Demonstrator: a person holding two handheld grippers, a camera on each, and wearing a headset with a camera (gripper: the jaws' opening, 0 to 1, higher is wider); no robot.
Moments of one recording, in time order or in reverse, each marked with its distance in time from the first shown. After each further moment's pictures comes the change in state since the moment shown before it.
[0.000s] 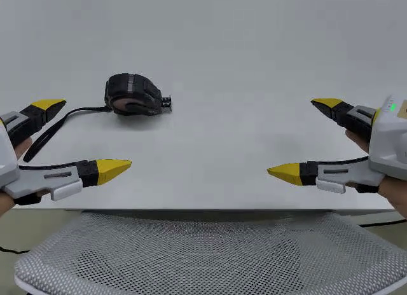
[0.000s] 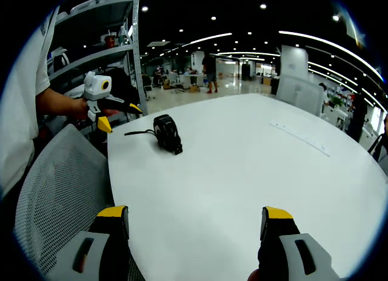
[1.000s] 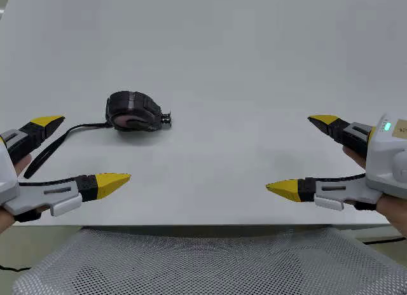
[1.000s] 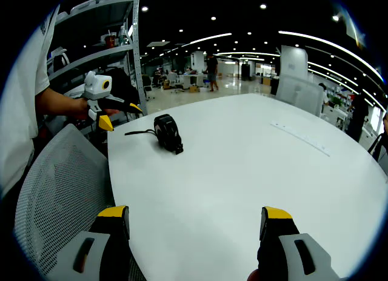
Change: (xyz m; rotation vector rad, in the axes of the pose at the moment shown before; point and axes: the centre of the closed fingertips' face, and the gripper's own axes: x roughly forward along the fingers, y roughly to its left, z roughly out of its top) left arm -0.002 0.003 0.000 -0.022 -0.009 0.017; right arm 0.000 0.002 -0.002 0.001 0.000 -0.002
